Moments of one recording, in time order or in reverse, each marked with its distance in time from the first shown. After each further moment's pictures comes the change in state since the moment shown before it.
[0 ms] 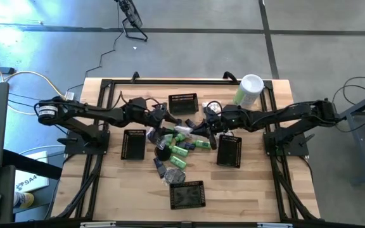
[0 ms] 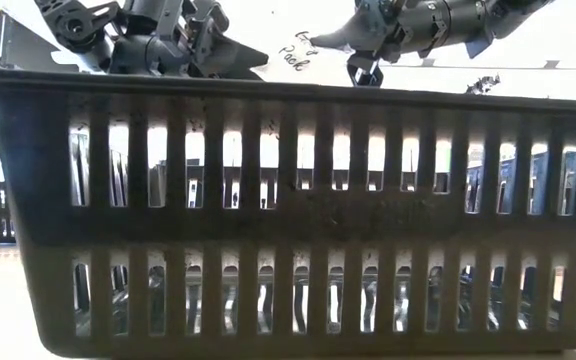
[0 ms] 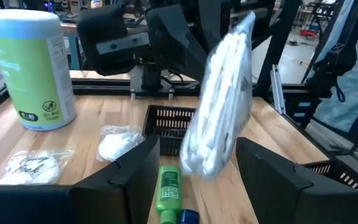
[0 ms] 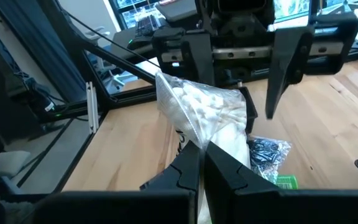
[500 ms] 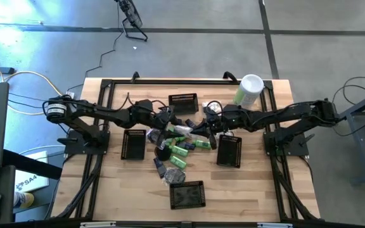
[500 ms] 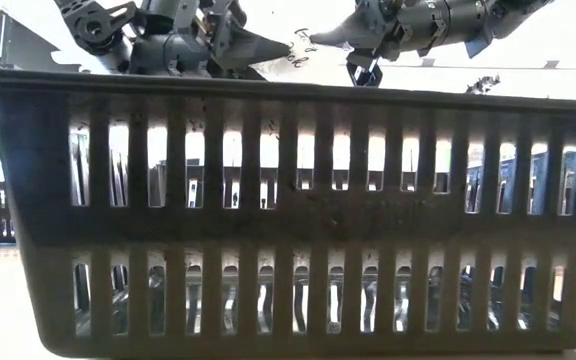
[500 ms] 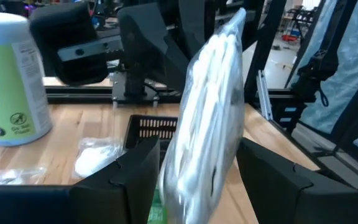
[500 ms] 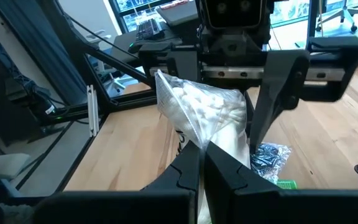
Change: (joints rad) left arm -0.038 0.114 0.083 0.056 0.026 -0.024; right arm 0.000 0.000 0.000 0.012 0.002 -0.003
